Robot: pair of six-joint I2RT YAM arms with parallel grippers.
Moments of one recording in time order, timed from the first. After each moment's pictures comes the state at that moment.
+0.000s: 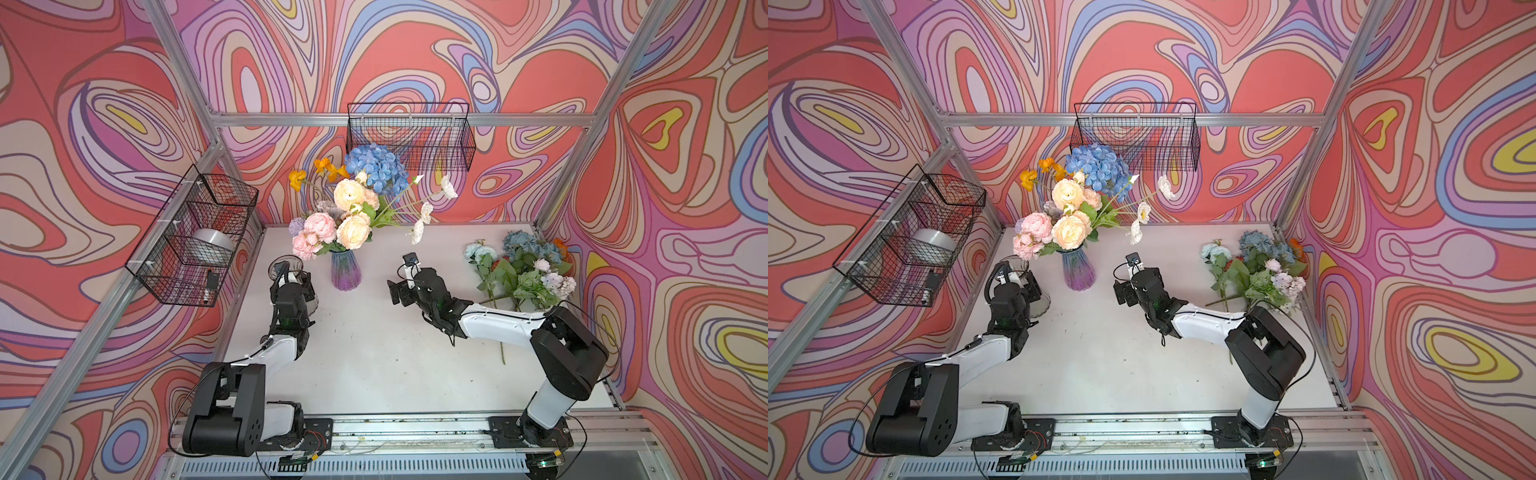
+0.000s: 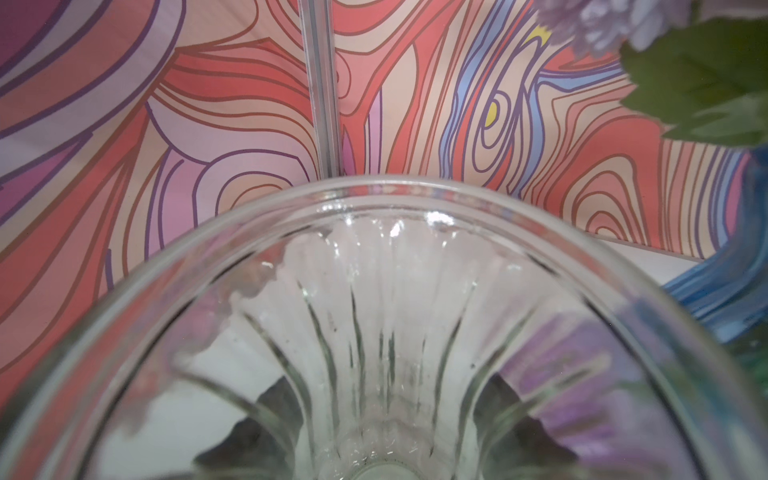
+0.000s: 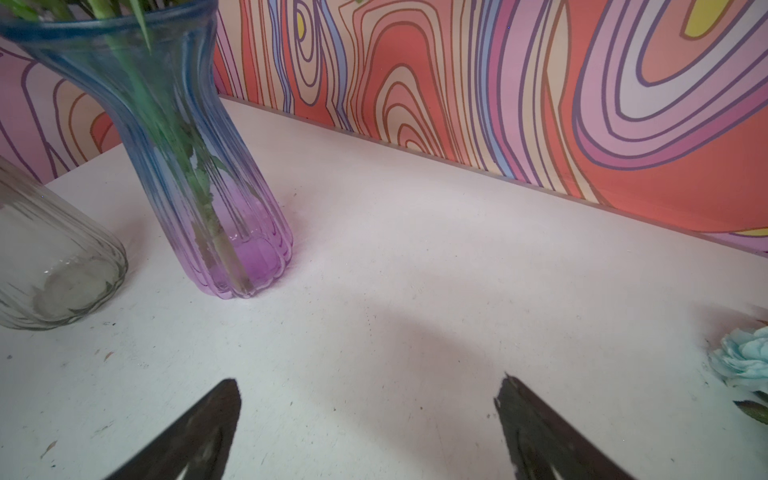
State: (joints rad) left arm -0.06 1.28 0.42 0.64 -0.39 -0.17; right arm 0.77 1.71 0.99 0.32 0.31 0.12
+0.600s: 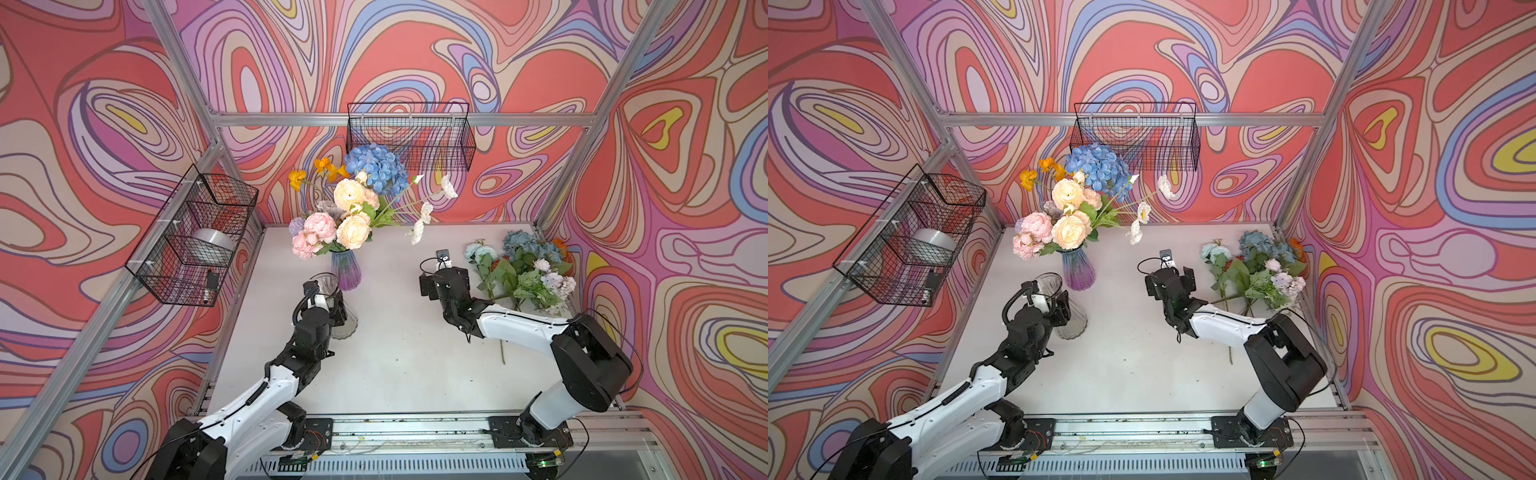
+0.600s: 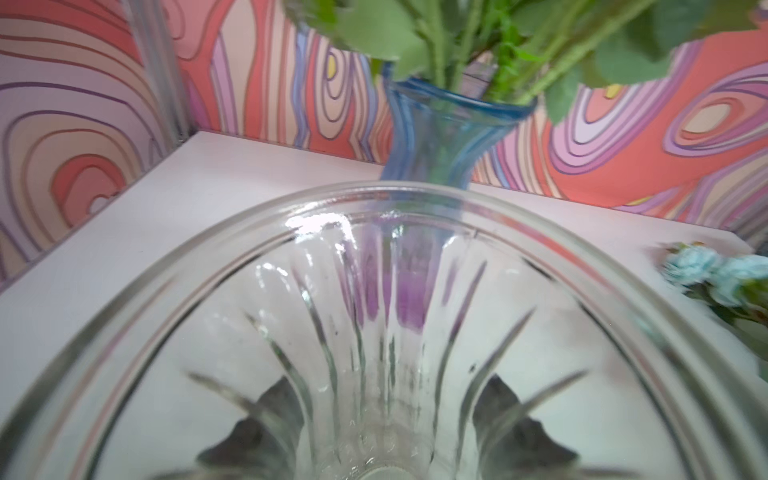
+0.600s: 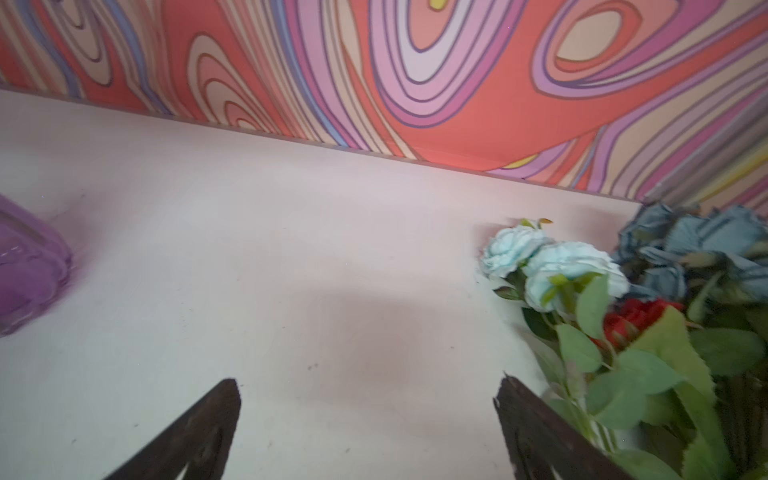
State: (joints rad) left arm -0.52 0.94 0.32 0.35 -0.44 -0.35; right arm 0.62 1.56 0.86 0.22 0.58 0.18
